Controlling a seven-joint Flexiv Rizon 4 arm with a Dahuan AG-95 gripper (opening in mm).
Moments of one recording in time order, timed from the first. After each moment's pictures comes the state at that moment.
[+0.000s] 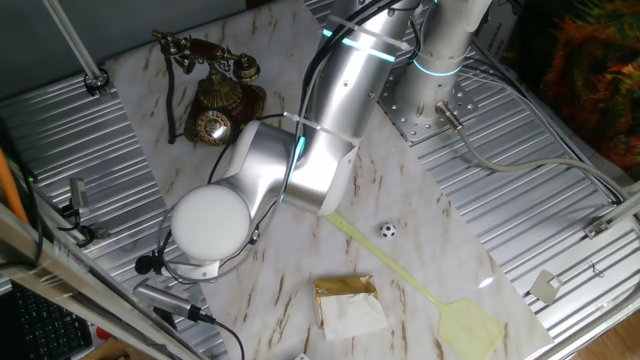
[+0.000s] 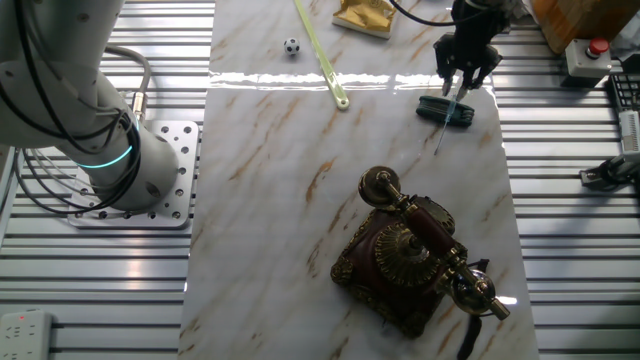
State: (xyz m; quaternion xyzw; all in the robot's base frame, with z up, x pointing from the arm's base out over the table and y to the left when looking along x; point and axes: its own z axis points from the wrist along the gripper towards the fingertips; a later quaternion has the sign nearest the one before) arm 0.618 0.149 0.055 0.46 -0.87 0.14 0.11
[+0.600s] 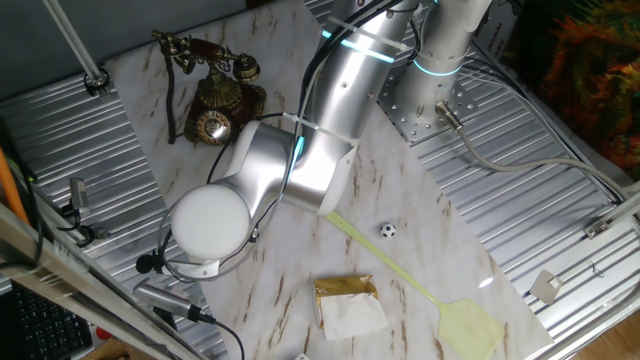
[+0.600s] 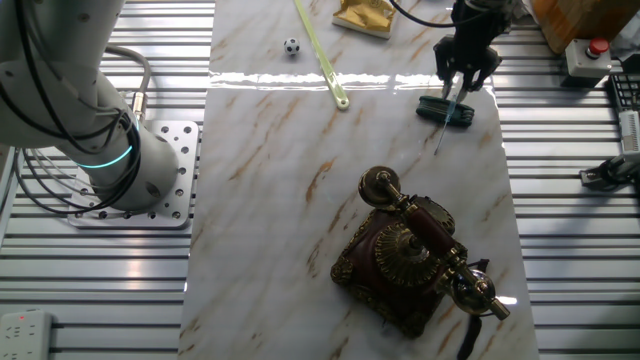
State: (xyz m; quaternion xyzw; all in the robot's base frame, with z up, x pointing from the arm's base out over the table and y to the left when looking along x) arm 0.616 0.141 0.051 0.46 -0.87 0.15 0.11
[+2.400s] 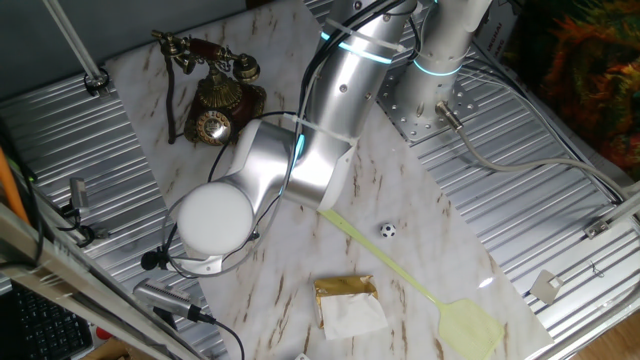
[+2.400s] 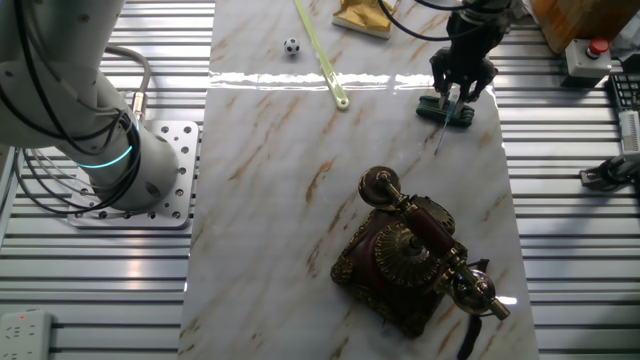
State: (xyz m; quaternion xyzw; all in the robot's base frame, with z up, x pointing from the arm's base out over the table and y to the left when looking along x) arm 0.614 0.129 0.039 0.46 -0.86 0.15 0.11
